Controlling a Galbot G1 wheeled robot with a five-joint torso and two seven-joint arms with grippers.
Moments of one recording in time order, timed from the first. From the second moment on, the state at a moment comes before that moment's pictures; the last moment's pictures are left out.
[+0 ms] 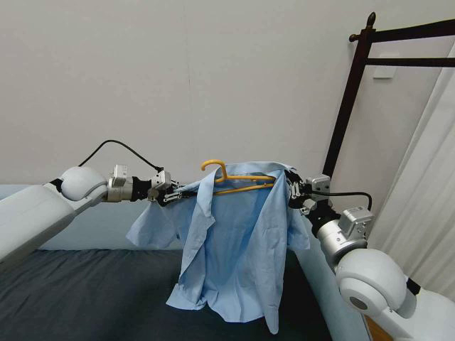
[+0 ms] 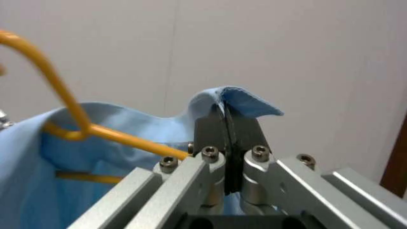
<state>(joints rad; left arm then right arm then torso) -0.30 -0.62 0.82 -1.35 -0.82 -0.17 0.81 -0.60 0.69 -0.07 2.24 0.73 -0.26 0.53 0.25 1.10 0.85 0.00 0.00</state>
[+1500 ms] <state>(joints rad) -0.52 -0.72 1.00 -1.26 -1.03 -0.16 0.94 -0.57 0.69 -0.29 2.18 0.35 -0.18 0.41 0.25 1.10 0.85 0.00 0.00</state>
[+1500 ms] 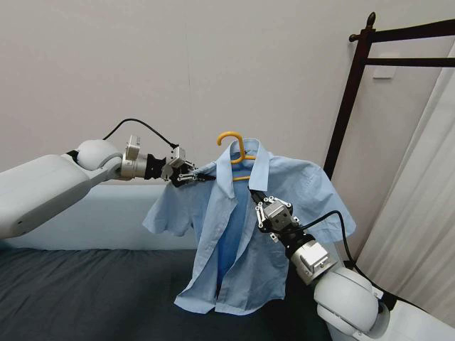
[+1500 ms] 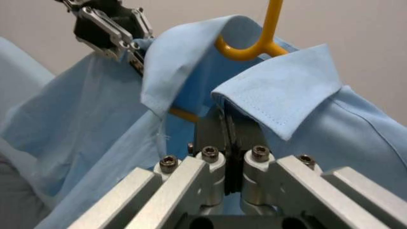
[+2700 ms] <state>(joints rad) -0.50 -0.72 0.95 -1.24 -1.01 -0.19 1.12 -0.62 0.15 0.23 2.17 1.11 -0.26 -0.18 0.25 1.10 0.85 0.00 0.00</state>
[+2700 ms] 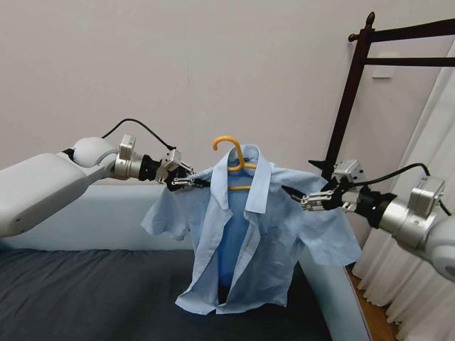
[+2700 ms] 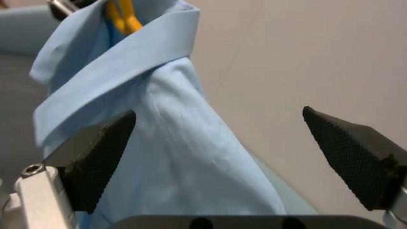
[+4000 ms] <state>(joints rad) -0.47 -0.81 0.94 -1.31 -0.91 -0.21 1.13 -0.62 0.03 0.19 2.19 1.12 -0.45 -0.37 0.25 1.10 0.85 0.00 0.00</state>
